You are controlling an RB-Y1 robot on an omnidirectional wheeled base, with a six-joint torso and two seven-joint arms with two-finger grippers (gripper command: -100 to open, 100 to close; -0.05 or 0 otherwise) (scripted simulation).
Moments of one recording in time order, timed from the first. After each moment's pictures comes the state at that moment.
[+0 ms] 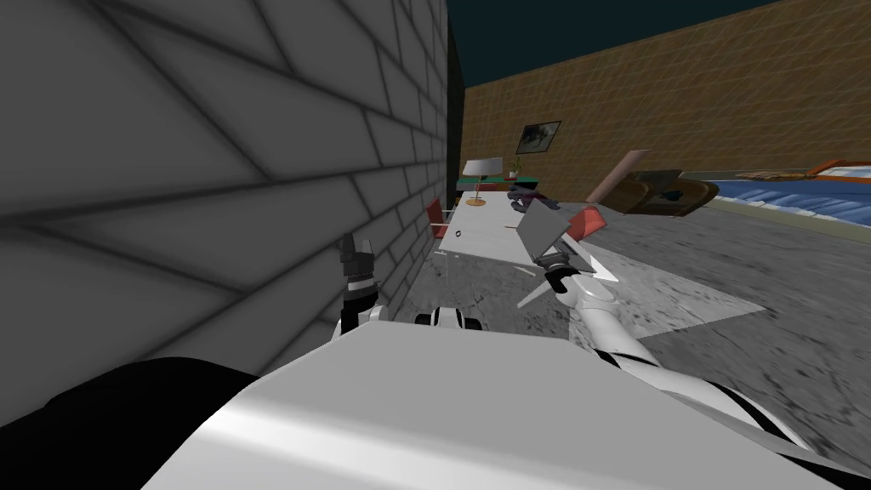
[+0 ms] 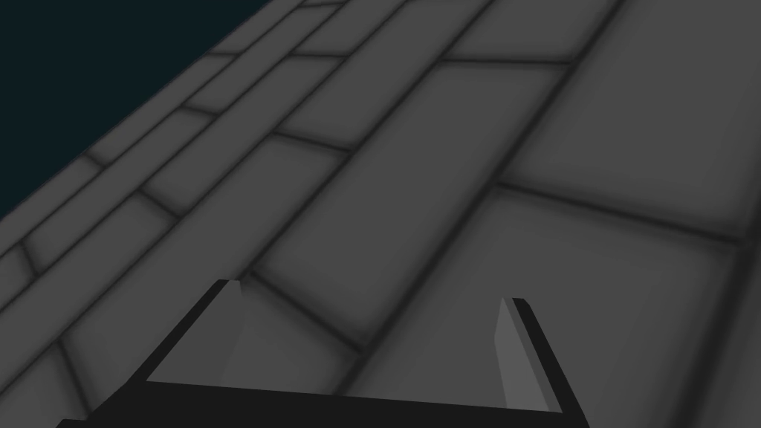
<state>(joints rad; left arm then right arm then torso) 0.55 -0.05 0.06 -2.21 0.01 -0.59 -0.07 -0.19 -0.54 -0.26 -1.02 1.20 -0.08 0.66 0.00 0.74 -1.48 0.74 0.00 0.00</state>
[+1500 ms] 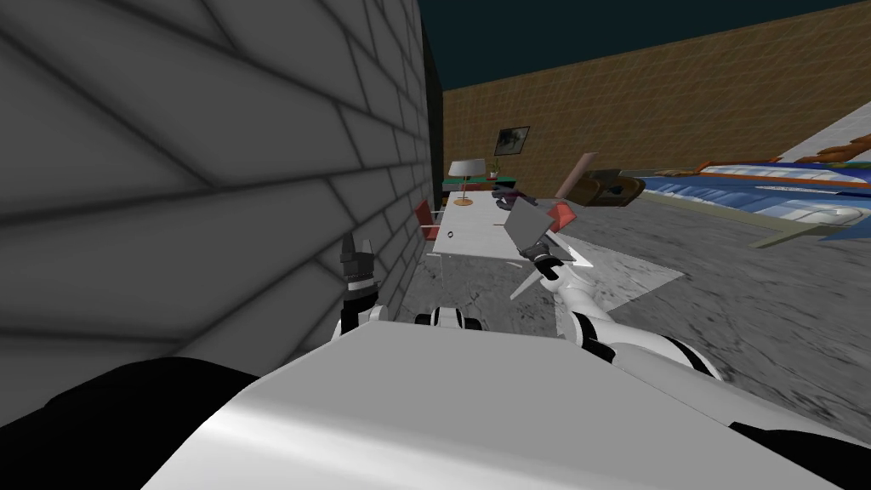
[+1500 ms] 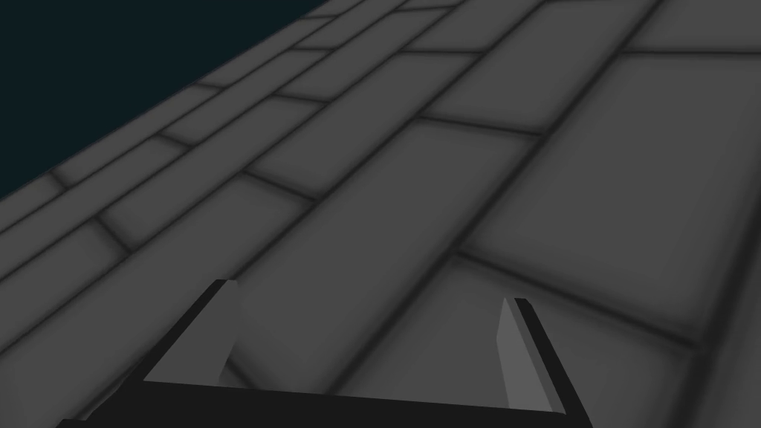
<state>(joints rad) 0.55 -0.05 0.06 -2.21 0.01 -0.59 -0.07 -0.44 -0.49 -0.37 -0.71 1.04 -0.34 1.02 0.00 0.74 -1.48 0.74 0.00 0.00</state>
